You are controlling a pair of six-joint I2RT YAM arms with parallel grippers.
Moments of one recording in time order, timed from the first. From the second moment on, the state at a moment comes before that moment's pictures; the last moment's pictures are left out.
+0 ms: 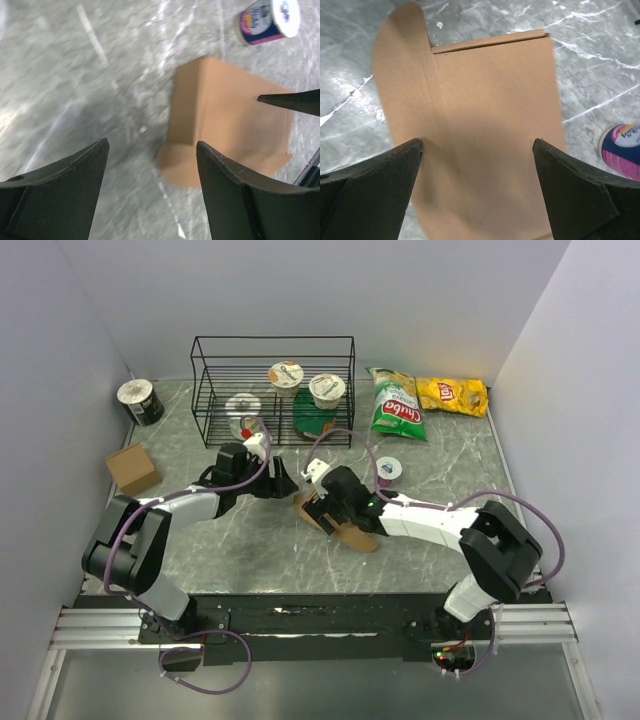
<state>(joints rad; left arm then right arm) -0.39 1.57 0.76 0.25 0.40 -0.41 0.84 1.53 0.87 -0.13 0.19 -0.11</state>
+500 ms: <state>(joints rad) -0.35 1.53 0.73 0.27 0.43 -0.42 0.87 1.64 0.95 -0.17 0.35 -0.12</state>
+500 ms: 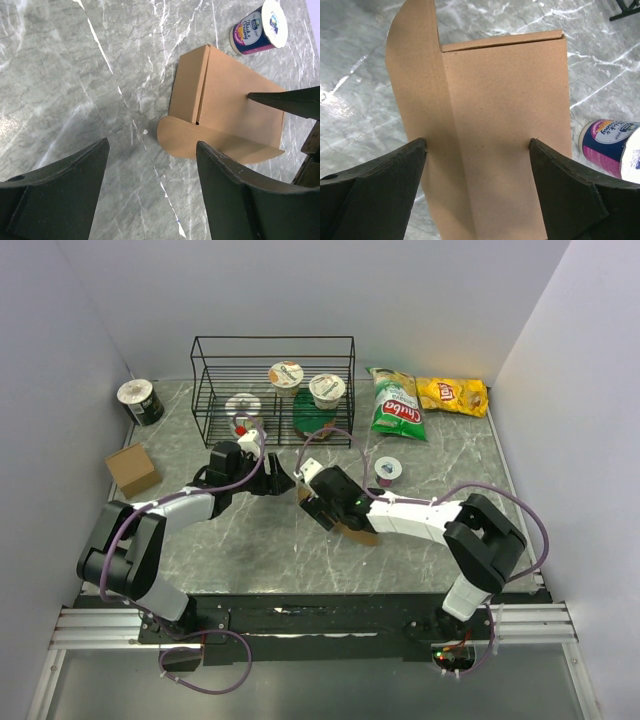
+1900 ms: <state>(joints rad) -0.31 1.27 0.62 0.33 0.41 -0.45 0.87 1.62 1.05 -0.35 0.27 -0.01</state>
